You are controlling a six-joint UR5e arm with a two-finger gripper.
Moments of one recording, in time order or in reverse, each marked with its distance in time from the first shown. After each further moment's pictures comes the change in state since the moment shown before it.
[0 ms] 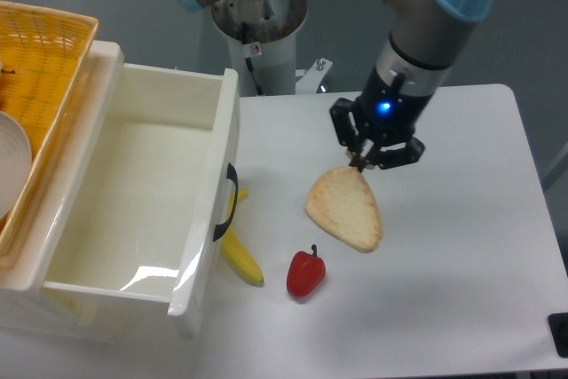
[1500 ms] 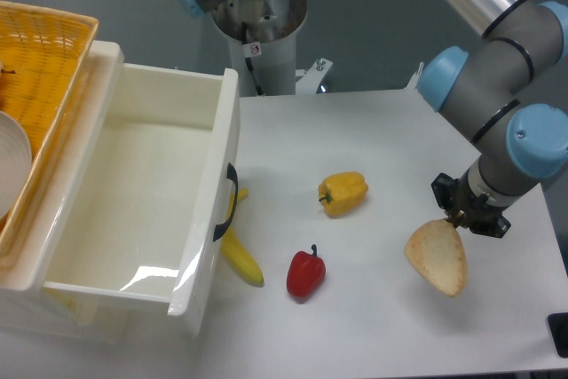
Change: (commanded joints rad) arm 0.143 -0.348 0.120 0.126 0.328 0.331
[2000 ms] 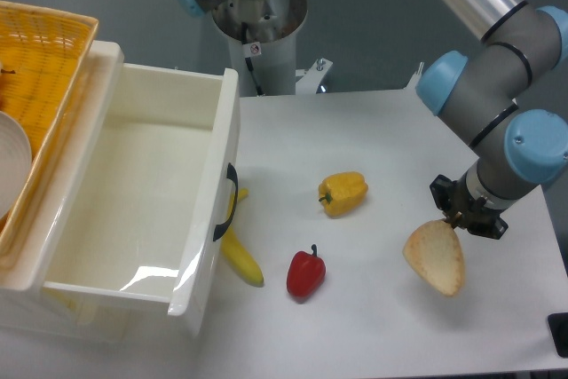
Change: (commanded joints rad) arm 0.000 -0.043 0.003 0.006 0.026 0.000
